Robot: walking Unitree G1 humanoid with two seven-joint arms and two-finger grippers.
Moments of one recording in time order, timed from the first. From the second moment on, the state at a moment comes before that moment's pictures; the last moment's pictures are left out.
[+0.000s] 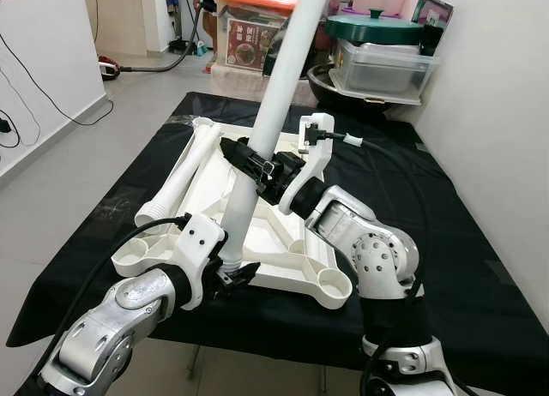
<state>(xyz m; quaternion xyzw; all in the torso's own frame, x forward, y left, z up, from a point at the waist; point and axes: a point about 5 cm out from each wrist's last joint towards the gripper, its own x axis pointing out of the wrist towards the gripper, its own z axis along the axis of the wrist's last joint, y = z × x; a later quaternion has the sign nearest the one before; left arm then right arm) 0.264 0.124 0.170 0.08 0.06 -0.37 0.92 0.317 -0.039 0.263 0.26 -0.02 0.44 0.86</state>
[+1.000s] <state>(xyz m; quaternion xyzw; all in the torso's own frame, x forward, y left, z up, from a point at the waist) 0.265 0.136 0.160 0.15 0.06 -0.35 0.92 0.309 -0.033 0.257 0.23 0.03 0.47 0.85</state>
